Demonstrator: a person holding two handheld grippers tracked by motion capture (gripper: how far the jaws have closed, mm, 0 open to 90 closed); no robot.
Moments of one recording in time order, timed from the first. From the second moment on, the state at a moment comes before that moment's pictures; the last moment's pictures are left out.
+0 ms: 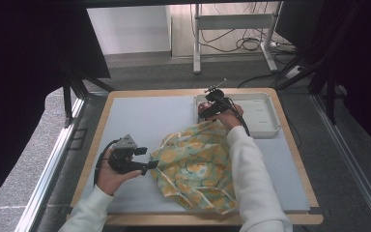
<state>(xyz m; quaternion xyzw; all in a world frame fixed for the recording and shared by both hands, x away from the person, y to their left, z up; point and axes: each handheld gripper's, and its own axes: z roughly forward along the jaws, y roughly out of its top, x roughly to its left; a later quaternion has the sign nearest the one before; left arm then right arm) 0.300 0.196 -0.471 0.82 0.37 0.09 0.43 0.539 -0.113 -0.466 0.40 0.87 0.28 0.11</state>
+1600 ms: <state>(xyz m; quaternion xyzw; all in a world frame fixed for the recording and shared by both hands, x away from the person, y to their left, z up) 0.299 0.198 -0.470 0.82 0.37 0.09 0.43 0.425 -0.163 -0.415 0.35 0.82 0.43 0.13</state>
